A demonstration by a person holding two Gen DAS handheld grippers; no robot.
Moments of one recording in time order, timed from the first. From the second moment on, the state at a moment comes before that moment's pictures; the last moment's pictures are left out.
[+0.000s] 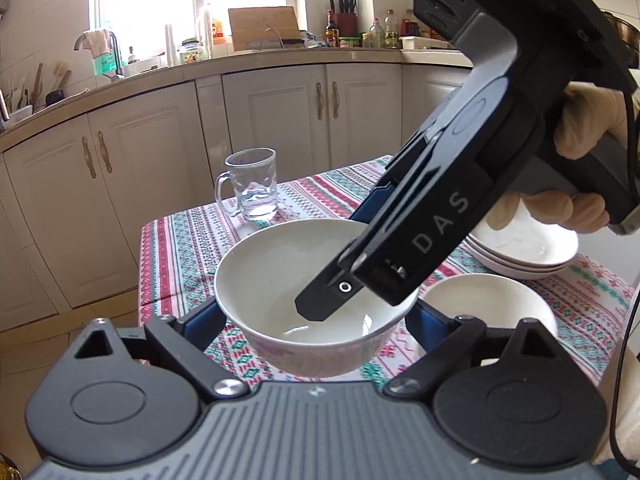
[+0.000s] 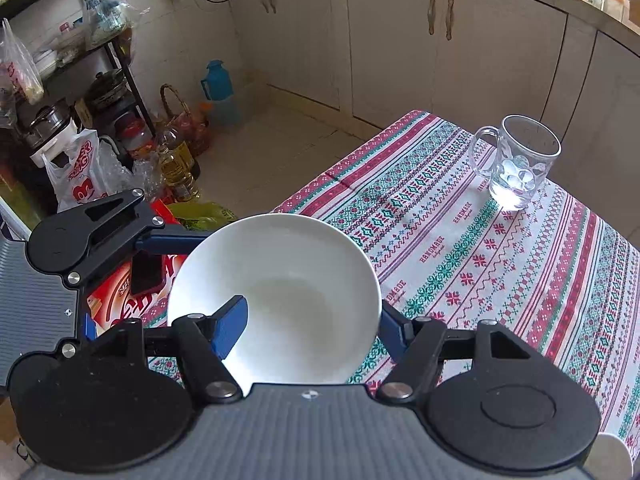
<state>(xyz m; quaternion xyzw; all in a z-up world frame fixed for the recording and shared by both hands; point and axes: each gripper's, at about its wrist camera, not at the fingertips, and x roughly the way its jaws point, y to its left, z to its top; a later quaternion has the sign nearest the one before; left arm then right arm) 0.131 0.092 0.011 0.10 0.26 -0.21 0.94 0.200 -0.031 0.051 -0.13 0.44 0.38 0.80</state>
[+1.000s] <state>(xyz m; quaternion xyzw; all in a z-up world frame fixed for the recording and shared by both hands) 0.090 0.016 0.009 0.11 0.27 -0.28 0.92 0.124 -0.128 0.052 -0.11 0.44 0.33 0.83</state>
